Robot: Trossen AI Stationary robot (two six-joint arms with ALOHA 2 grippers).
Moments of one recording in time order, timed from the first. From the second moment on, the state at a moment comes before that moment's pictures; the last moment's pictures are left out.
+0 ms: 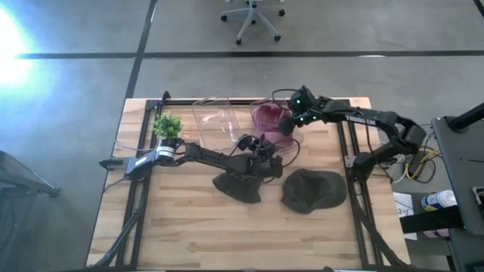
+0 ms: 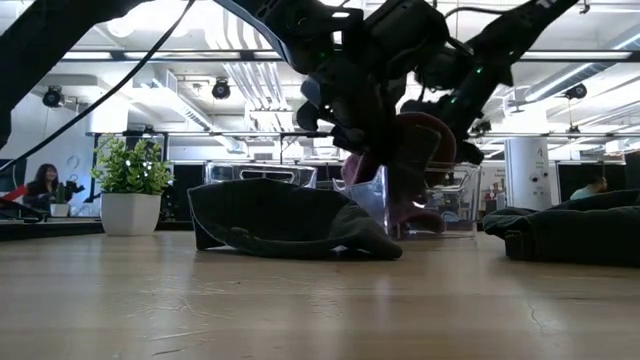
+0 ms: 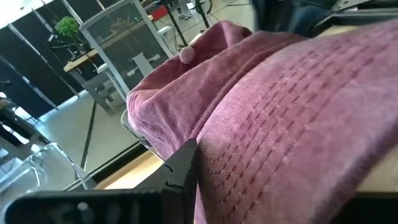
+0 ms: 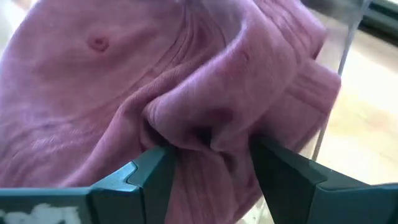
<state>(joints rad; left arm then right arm) -0.07 2.25 1.70 -0.20 -1.21 -0.38 -0.65 1.45 0.92 -0.42 -0.14 0.38</state>
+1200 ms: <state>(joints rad) -0.16 2.20 1.73 -0.31 -1.29 -0.14 -0.66 1.50 0.96 -0.44 0.06 0.26</state>
